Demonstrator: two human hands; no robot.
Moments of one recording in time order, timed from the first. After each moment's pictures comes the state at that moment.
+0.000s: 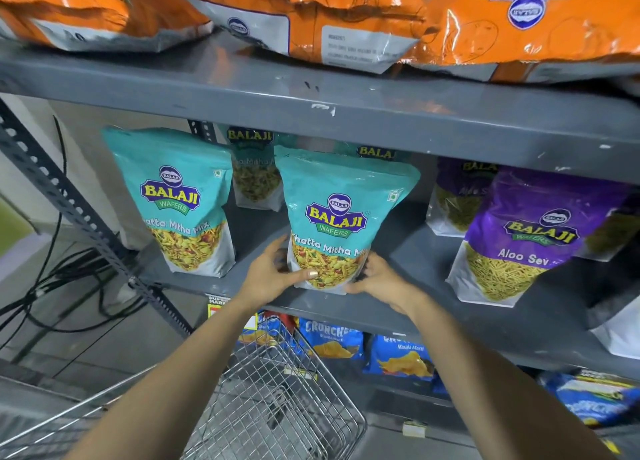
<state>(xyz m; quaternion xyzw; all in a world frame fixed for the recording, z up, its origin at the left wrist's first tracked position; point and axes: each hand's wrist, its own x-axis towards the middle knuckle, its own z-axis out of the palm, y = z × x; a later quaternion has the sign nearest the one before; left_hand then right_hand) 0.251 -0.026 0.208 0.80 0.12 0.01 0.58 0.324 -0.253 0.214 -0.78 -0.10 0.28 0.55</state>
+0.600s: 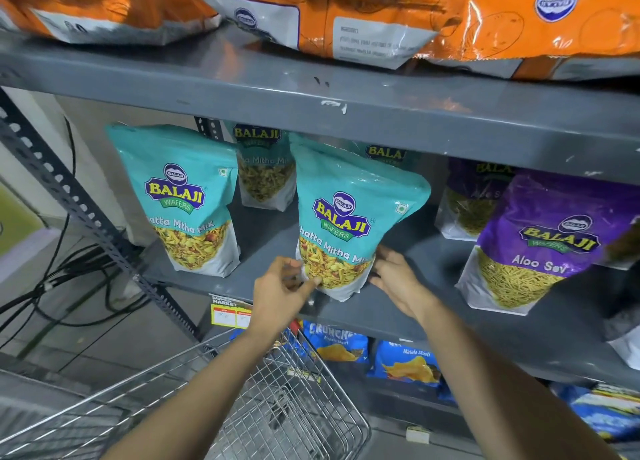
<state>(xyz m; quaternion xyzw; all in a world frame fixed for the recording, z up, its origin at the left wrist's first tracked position) 0.224 -0.059 0.202 0.80 0.19 0.14 0.55 0.338 -0.251 0.211 -0.71 0.01 0.23 0.67</state>
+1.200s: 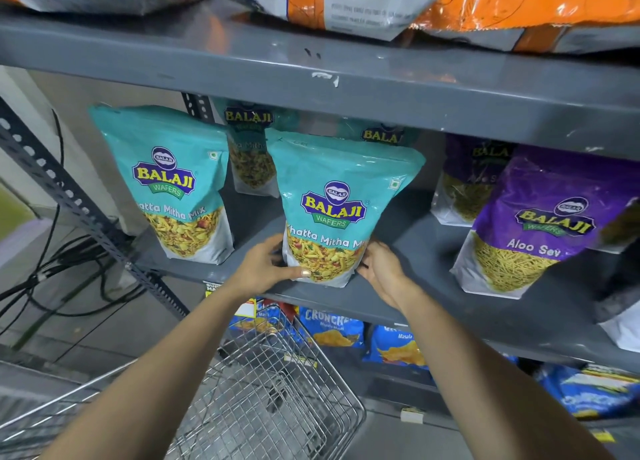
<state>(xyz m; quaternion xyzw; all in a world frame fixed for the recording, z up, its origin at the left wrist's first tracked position) 0.245 -0.016 0.207 0.81 0.07 -0.03 0.59 0.329 -0.236 0.202 -0.63 0.07 0.24 0.73</state>
